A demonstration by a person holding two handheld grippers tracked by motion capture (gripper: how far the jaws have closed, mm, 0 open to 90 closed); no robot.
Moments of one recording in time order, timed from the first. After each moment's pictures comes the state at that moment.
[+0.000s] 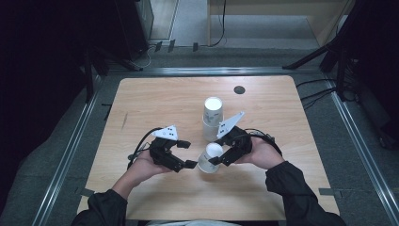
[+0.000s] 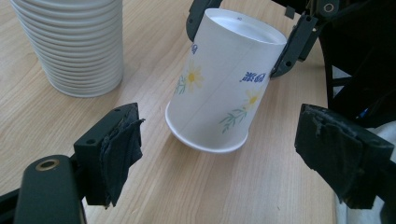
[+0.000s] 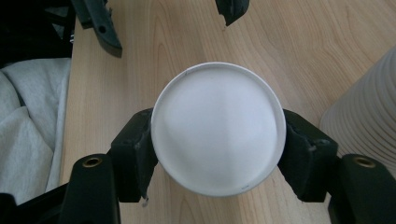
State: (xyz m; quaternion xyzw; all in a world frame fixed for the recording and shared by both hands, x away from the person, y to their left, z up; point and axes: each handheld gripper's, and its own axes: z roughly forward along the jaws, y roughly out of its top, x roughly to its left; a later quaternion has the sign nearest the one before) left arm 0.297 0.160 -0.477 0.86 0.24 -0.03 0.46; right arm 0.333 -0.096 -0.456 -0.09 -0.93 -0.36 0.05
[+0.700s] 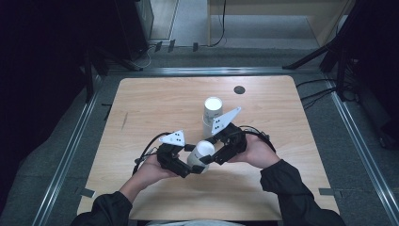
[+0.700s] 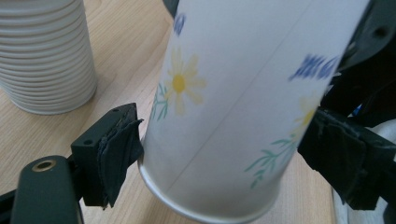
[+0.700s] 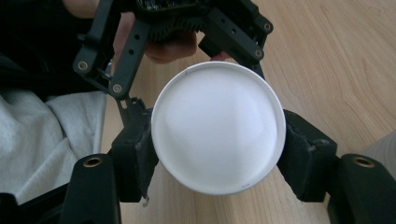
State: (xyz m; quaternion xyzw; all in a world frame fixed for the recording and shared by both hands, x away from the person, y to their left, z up) left arm 0.290 0.141 -0.486 0.86 0.21 -0.03 0.47; right arm 0.325 -0.080 -0.428 -0.08 -0.91 -0.40 0.07
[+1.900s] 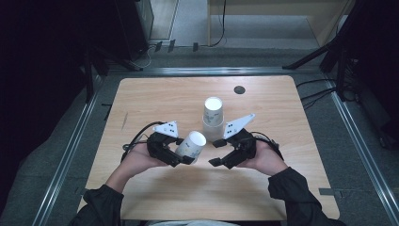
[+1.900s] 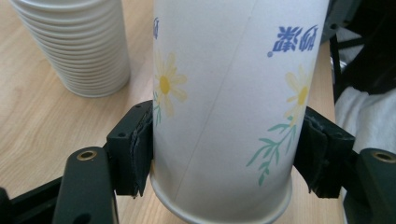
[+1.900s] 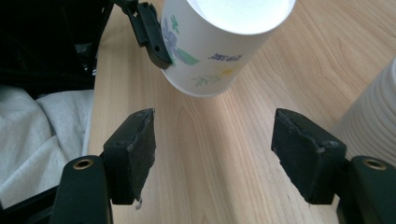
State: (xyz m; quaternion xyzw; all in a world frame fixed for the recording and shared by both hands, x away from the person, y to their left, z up) left arm 0.308 0.161 -0.453 0.90 0.19 -0.02 0.40; right arm 0.318 -0.109 -0.447 -0.11 -0.90 -0.42 0.05
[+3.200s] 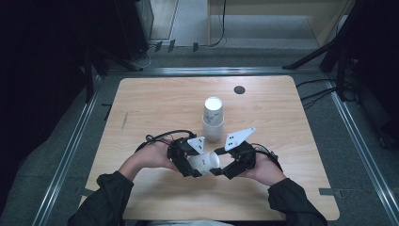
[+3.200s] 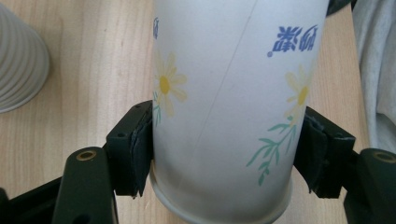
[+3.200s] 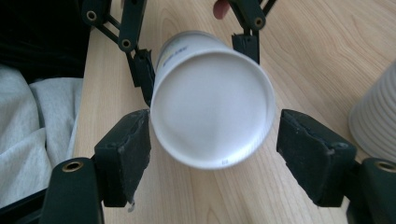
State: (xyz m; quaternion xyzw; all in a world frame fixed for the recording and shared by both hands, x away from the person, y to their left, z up) left arm 0.313 0.101 -0.477 0.97 0.04 -0.04 0.24; right arm 0.303 -0.112 -0.481 -0.11 -0.90 -0.43 0.04
